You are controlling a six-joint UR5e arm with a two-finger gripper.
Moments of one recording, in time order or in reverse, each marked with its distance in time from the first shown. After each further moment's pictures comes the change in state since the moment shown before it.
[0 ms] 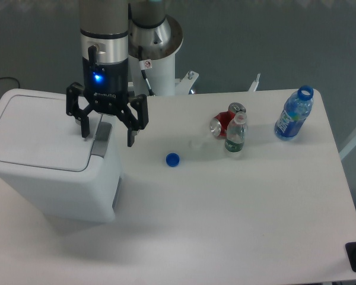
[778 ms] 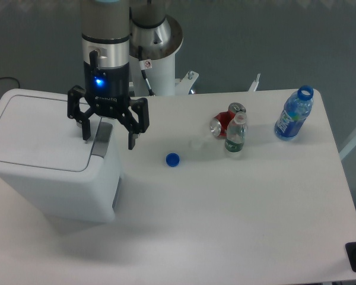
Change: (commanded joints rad) arm 0.002 -0.009 -0.002 -0.002 0.000 0.005
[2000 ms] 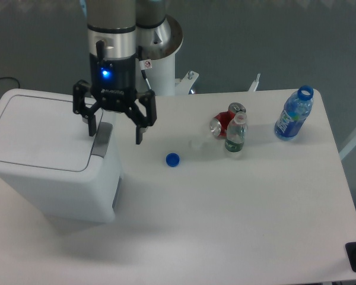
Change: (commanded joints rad) arm 0.095 0.054 0.018 -0.006 0.002 0.017
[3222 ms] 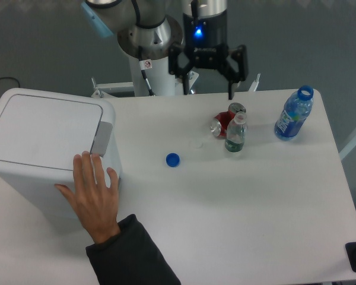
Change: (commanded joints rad) arm 0.340 0.121 -0.064 -0.233 0.141 0.635
